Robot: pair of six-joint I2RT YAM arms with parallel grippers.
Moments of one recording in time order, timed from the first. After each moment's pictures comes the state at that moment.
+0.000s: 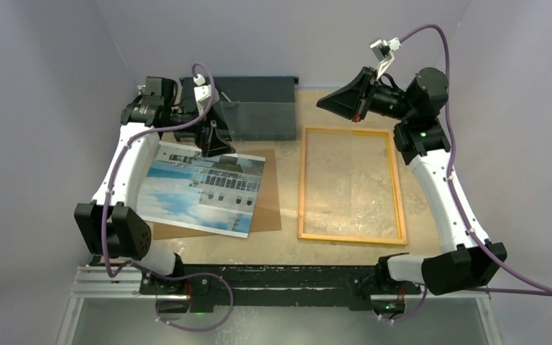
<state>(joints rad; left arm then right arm) -0.07 1.55 1.55 -1.01 1.18 0.74 0.17 1.29 1.42 0.06 -1.09 0.68</state>
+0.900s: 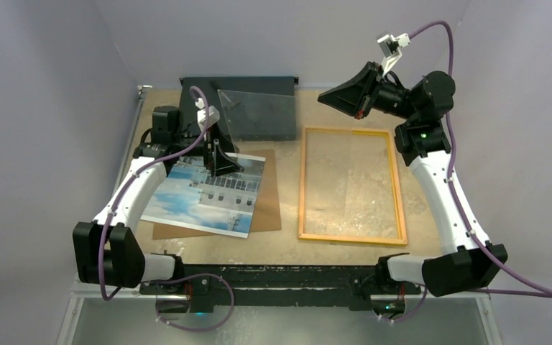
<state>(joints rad) -0.09 1.33 1.07 -0.39 1.25 0.25 0.17 1.28 1.42 0.22 -1.10 0.80</state>
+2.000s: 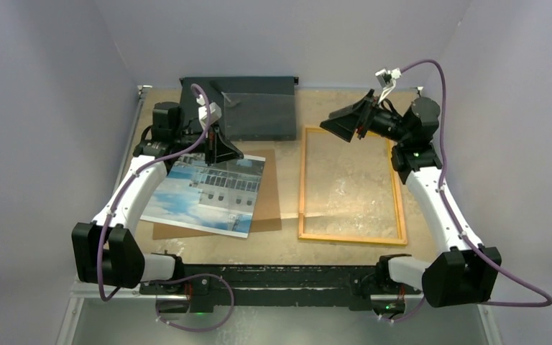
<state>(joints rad) -0.12 1.33 1.09 -0.31 1.23 0.20 0.11 1.21 1.11 0.25 -1.02 0.71</state>
